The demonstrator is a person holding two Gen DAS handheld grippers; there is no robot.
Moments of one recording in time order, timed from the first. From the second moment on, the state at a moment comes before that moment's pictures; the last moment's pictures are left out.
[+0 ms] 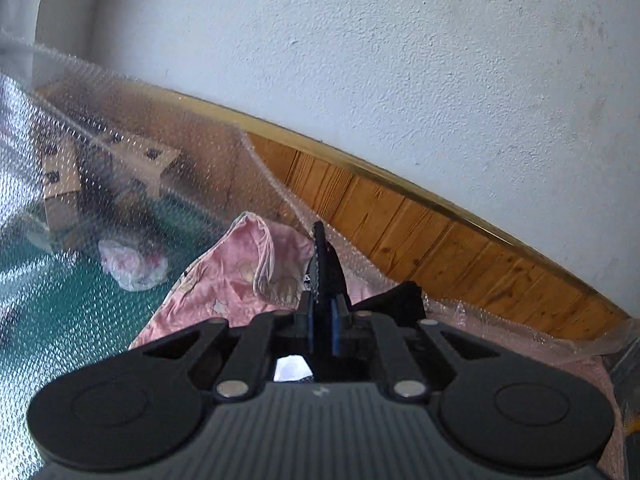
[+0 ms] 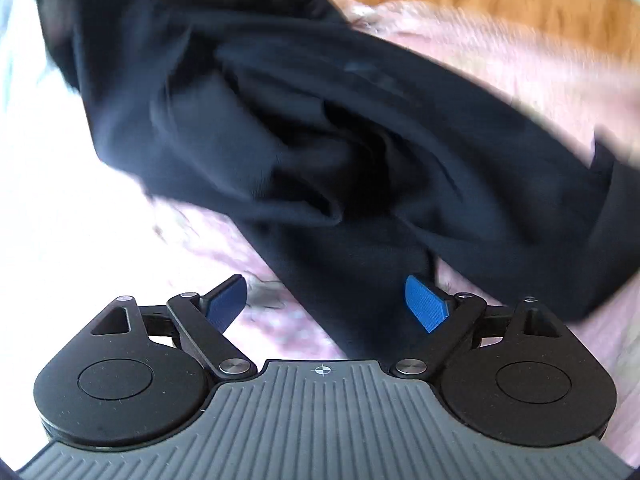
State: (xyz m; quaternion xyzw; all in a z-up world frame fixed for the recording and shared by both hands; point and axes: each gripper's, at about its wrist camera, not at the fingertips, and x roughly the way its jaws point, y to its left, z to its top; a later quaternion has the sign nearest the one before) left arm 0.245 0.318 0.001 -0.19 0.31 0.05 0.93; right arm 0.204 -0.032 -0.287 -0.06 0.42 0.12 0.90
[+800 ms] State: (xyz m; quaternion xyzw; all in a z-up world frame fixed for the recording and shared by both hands) left arm 0.084 0.365 -0.139 -0.20 0.54 -0.04 0.82; right arm 0.042 -0.408 -0.182 0.07 0.50 -0.32 0.80
